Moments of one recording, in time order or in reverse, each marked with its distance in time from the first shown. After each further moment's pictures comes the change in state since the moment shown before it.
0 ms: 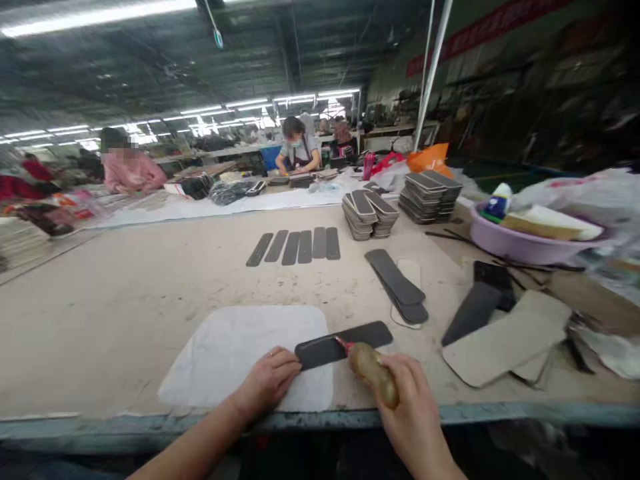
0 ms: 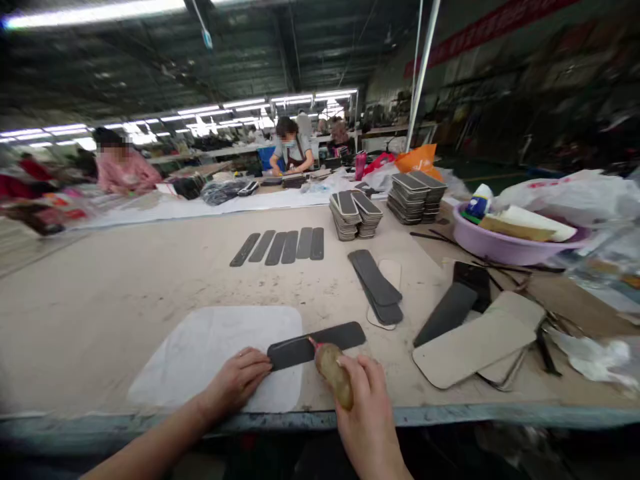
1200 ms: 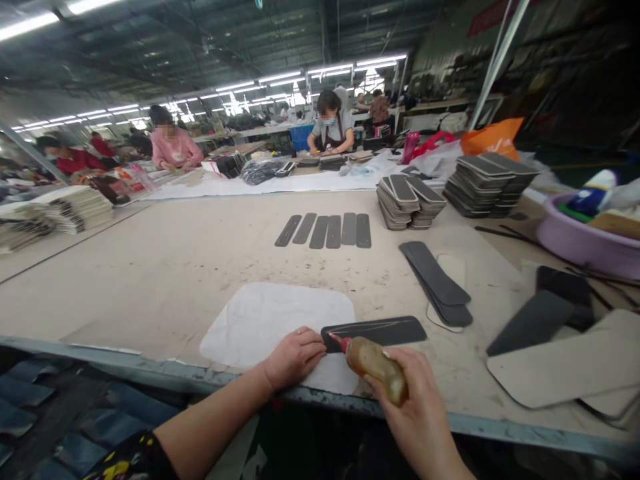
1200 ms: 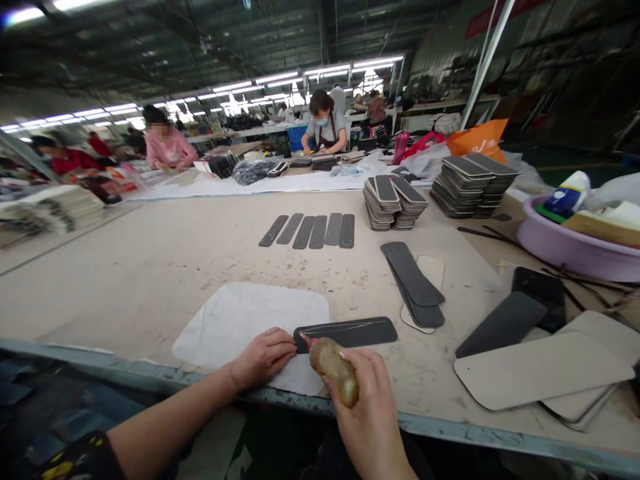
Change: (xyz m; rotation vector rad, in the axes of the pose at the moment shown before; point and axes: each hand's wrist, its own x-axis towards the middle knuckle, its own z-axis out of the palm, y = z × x) left_hand 0.002 0.008 -0.007 0.002 -0.043 -0.076; right_hand 0.013 -0.043 0.012 0.258 -0.100 -0.022
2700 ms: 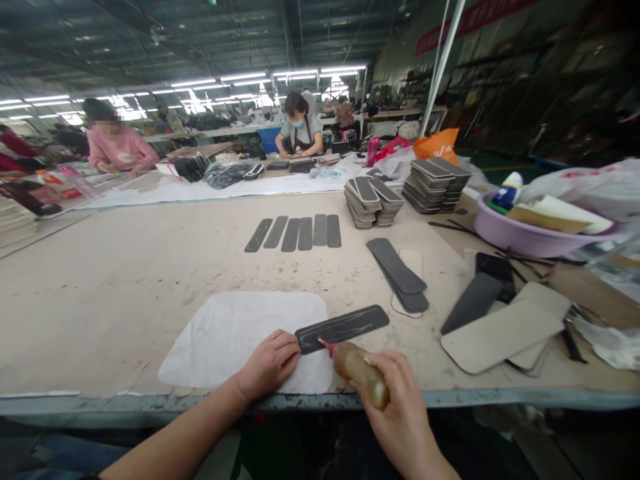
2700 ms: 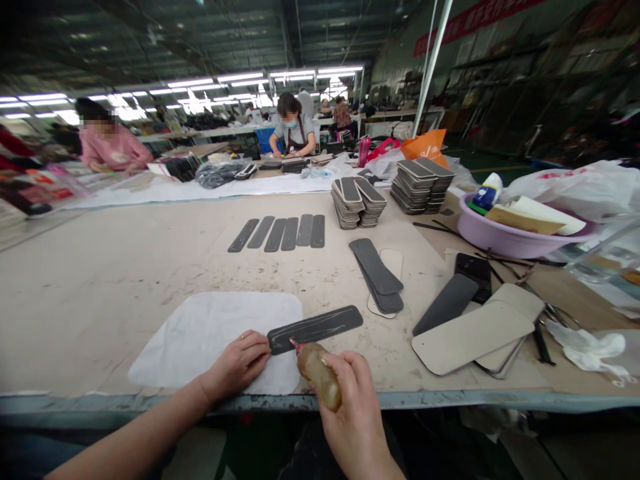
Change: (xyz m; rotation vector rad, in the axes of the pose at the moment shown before) left_hand 0.007 0.000 0.001 0.010 -0.005 -0.011; right_hand -0.022 0.012 -0.015 -0.136 0.049 0.005
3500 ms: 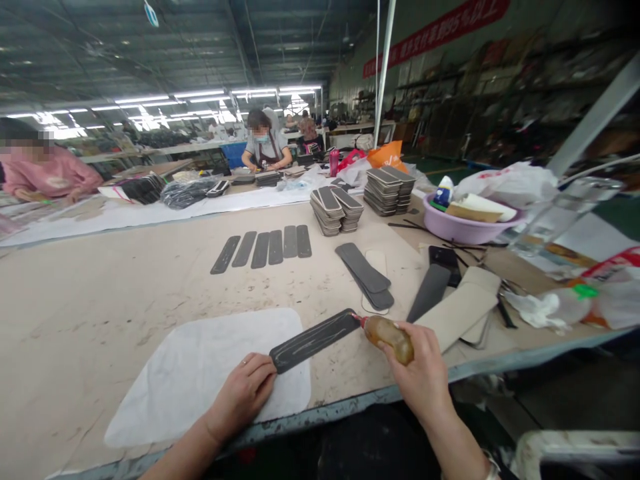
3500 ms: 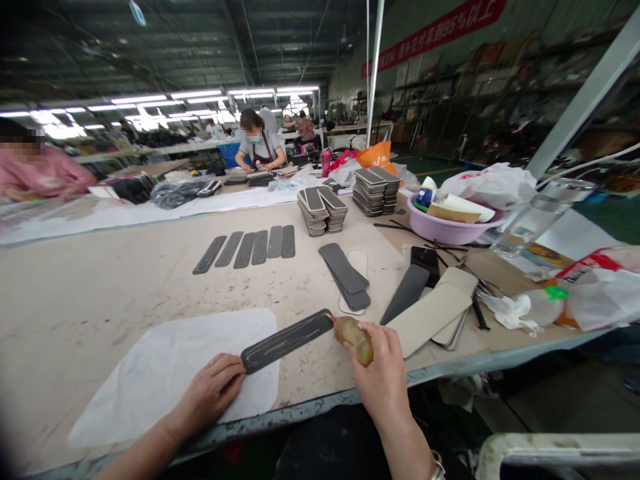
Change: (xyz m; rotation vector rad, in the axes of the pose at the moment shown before) left_hand 0.002 0.001 0.001 -0.002 0.014 -0.001; right_hand 0.026 0.066 -0.047 -0.259 0.290 0.140
